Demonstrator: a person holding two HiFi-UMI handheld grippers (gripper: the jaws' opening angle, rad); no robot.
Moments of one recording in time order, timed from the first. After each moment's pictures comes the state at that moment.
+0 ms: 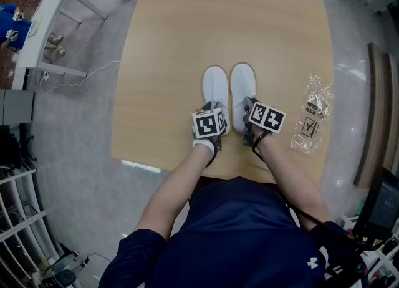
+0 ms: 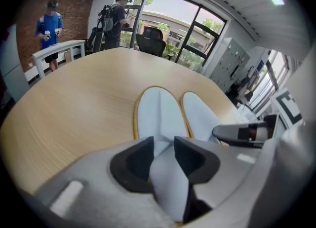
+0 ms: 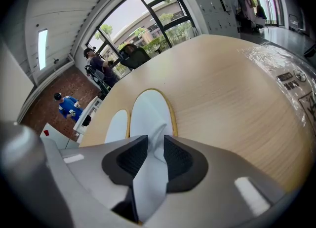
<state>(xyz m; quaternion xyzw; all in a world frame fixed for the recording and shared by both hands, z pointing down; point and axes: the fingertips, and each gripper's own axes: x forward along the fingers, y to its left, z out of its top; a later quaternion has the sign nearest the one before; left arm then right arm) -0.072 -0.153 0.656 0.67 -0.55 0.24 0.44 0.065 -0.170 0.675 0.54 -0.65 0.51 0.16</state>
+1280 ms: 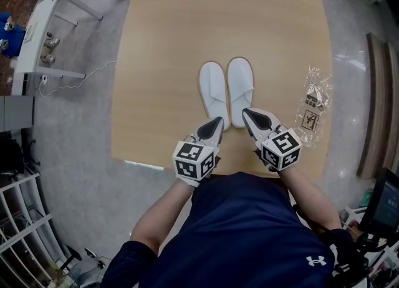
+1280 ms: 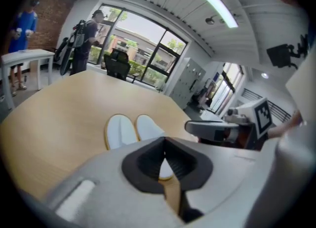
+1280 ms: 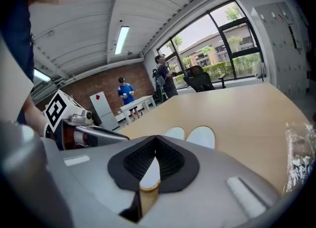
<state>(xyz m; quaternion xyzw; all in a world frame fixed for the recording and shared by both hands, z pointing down) -0.041 -0.090 0.529 0.83 -0.42 0.14 0.34 0.019 -0.111 0.522 0.36 -0.89 0.26 0.13</state>
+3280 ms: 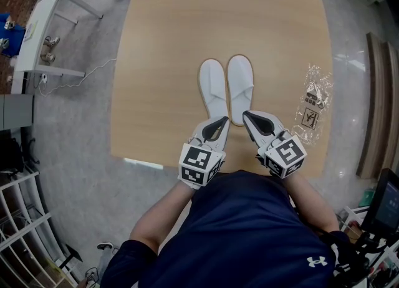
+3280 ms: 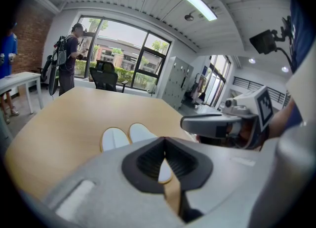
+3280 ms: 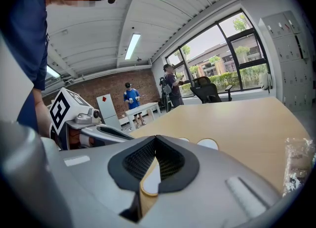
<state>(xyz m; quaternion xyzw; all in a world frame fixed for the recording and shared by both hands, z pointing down) -0.018 -0.082 0.503 0.86 -0.40 0.16 0.27 0.019 -0.097 0.482 0.35 -0.91 0.21 0.10</state>
